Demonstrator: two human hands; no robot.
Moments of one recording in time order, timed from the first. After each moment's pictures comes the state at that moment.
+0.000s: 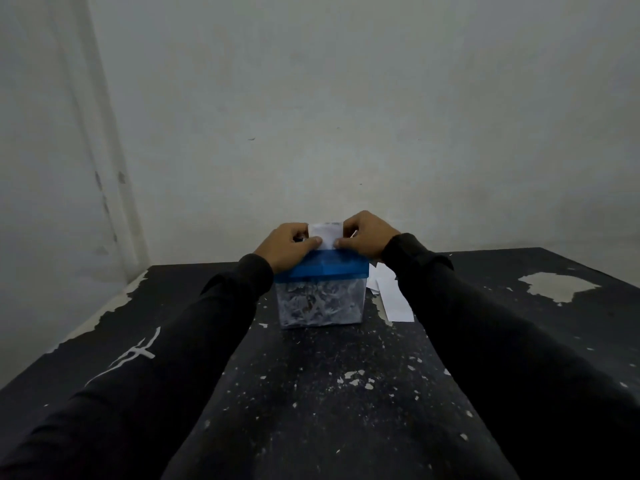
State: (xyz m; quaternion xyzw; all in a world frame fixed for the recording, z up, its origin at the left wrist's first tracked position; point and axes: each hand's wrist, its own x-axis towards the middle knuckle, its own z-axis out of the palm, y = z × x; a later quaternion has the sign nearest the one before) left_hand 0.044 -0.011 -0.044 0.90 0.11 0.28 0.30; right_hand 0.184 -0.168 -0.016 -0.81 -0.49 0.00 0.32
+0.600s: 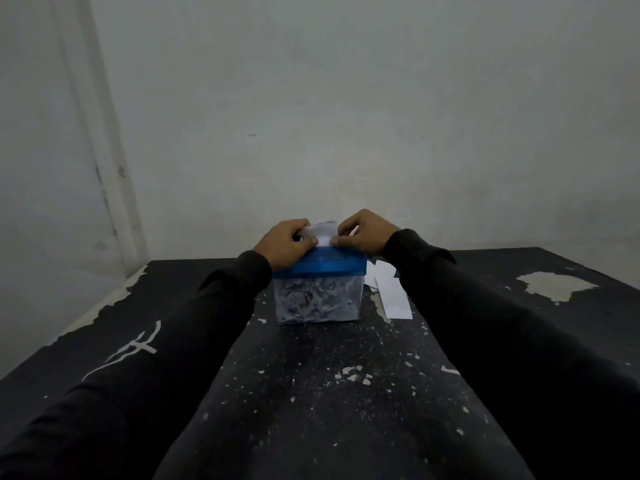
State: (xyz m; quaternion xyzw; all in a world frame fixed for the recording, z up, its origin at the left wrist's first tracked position) left_hand 0.042 -0.010 -0.047 0.91 0.10 0.28 0.27; right_hand 0.183 -0.174 -0.015 -0.81 -0.51 0.02 0.30
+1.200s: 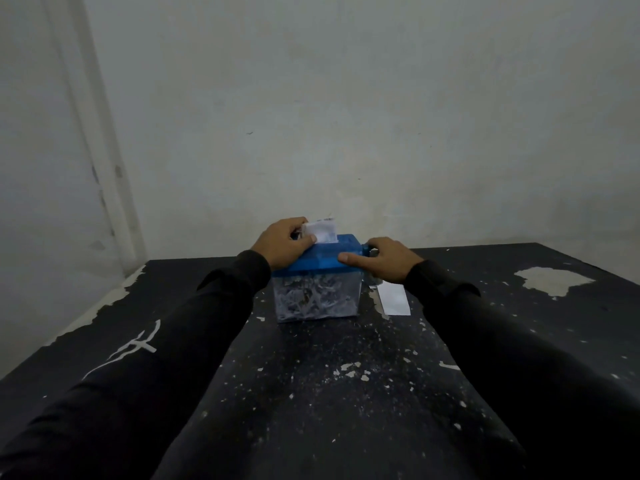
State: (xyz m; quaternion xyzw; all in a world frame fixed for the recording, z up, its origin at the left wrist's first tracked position) left_hand 0.044 -0.007 -0.050 0.92 0.10 0.30 0.24; right_hand 0.186 -0.212 -0.065 -0.84 -0.44 0.02 0.32
